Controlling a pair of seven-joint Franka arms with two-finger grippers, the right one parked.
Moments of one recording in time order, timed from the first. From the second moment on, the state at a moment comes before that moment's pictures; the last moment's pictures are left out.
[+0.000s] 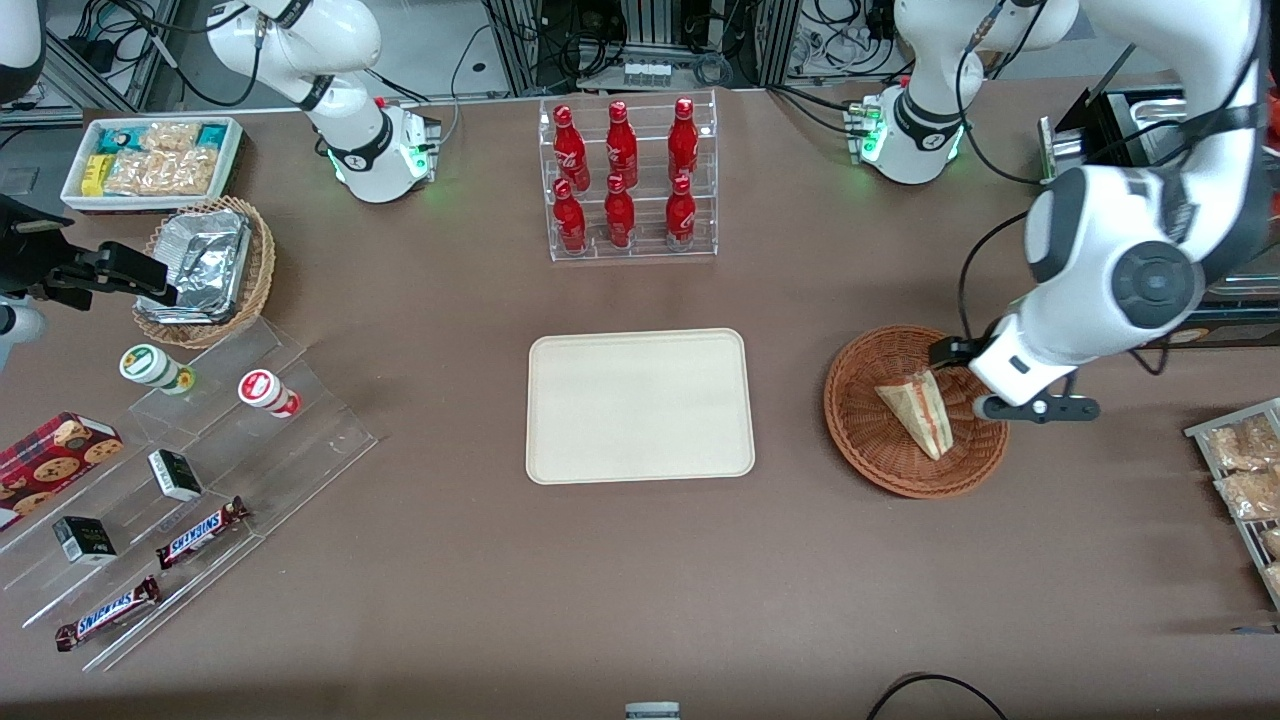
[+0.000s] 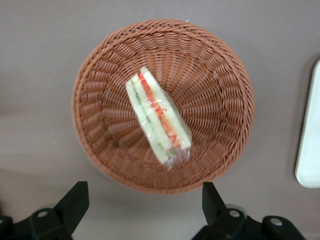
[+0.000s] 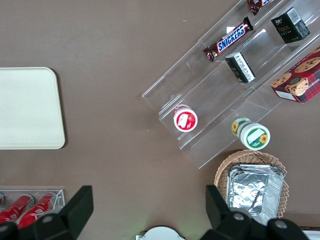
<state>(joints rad) -0.18 0.15 0.02 -1.98 0.01 1.98 -0.16</state>
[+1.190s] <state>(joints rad) -0.24 0.16 0.02 -2.27 0.01 2.42 -0.81</state>
